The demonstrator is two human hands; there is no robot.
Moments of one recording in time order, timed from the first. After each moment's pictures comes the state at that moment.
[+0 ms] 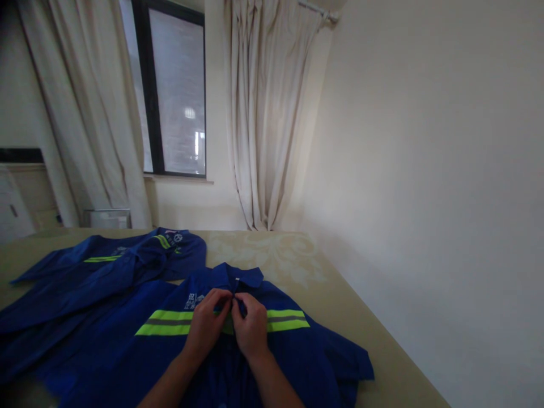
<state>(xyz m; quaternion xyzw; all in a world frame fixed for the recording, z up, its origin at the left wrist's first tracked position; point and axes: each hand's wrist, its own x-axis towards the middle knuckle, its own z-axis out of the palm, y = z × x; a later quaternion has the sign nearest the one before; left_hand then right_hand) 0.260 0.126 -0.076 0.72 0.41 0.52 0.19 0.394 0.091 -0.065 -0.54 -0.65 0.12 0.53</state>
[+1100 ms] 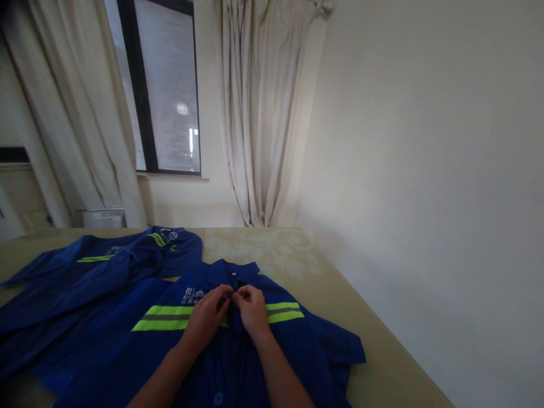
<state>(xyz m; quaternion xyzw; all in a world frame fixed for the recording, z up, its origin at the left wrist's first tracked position) 0.257 0.129 -0.079 0.78 0.43 0.41 0.19 0.412 0.120 -0.085 -0.55 -0.55 0.31 0.55</state>
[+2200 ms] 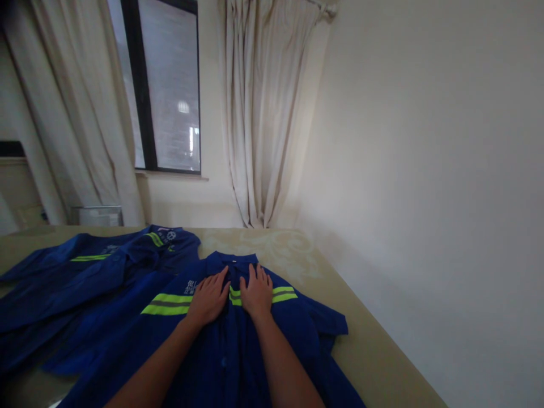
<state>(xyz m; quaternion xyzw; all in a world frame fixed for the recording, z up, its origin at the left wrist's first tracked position) 0.266 0.179 -0.085 0.79 0.54 0.30 0.04 0.427 0.164 -0.081 -0.74 -0.62 -0.01 0.25</state>
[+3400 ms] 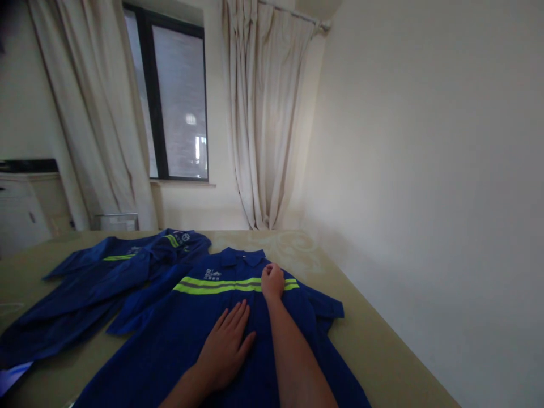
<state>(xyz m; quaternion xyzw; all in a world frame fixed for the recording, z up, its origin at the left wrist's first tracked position) 0.271 0.046 -0.082 0.87 0.44 0.17 0.11 0.452 0.176 -0.076 -0.75 -0.49 0.10 0.44</state>
